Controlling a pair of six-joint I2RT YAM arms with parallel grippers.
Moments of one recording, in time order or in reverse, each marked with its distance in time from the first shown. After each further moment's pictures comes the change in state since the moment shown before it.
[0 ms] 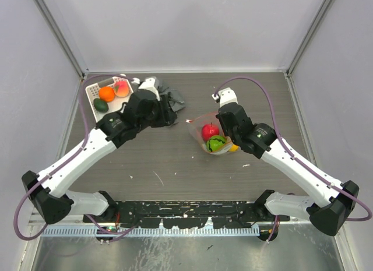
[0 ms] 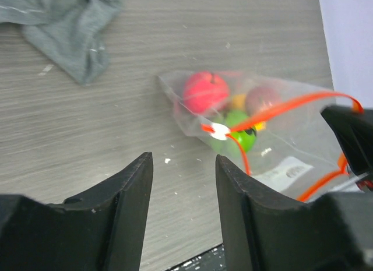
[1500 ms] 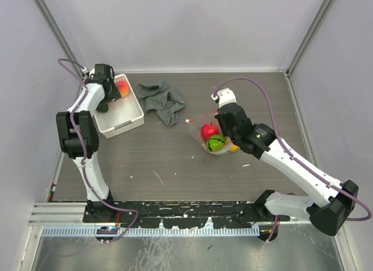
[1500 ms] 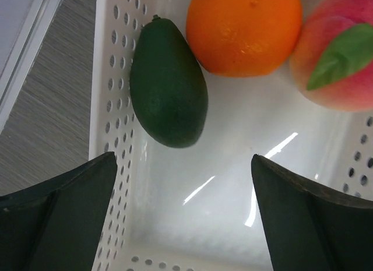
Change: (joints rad) left arm 0.814 0.716 0.335 -0.031 -0.202 0.243; right arm 0.000 0.000 -0.014 0.027 -0.030 -0.001
